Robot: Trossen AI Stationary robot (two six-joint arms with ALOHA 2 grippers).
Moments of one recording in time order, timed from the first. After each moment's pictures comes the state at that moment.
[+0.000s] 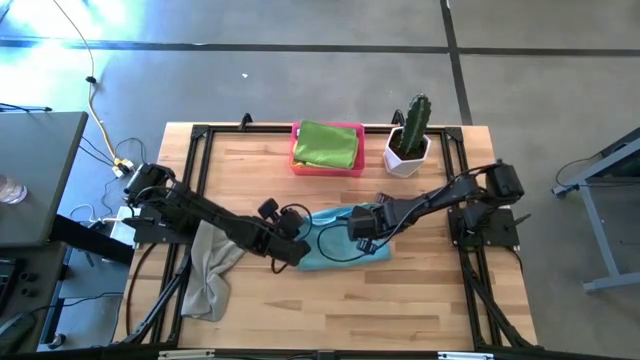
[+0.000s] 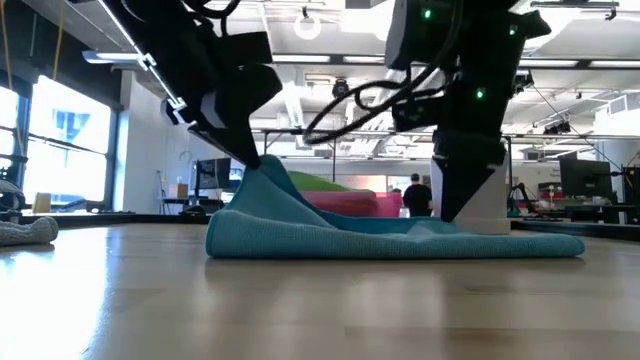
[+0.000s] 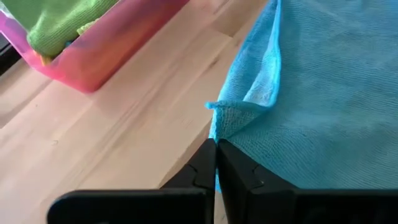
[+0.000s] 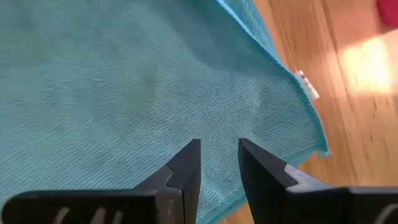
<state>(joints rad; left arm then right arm) -0.22 1.71 1.03 -0.53 -0.77 -0.81 0.17 1.74 1.05 -0.72 0.33 0.50</state>
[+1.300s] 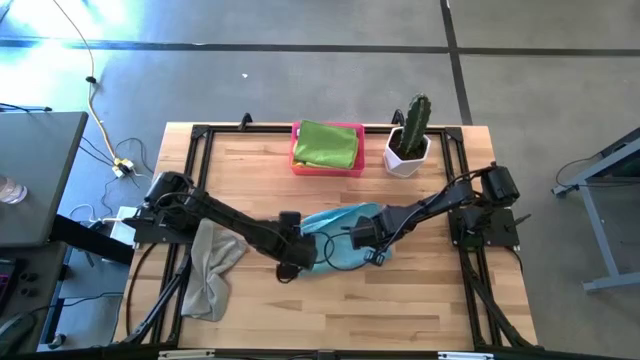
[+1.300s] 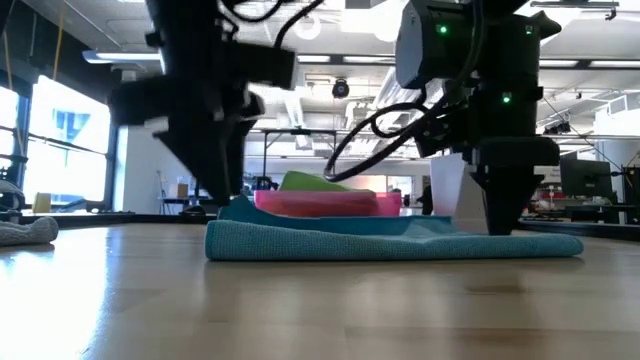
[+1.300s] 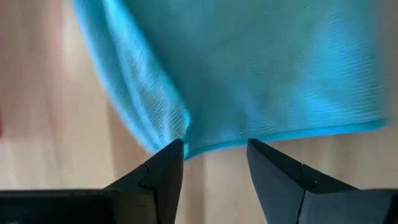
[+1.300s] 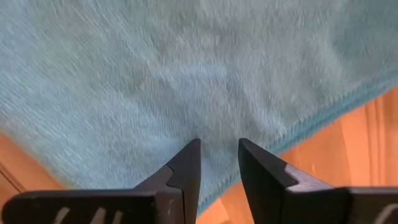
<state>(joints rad) -0.21 1.88 1.27 -0.83 -0.35 -0.25 0.21 1.79 1.05 -0.82 0.14 0.59</state>
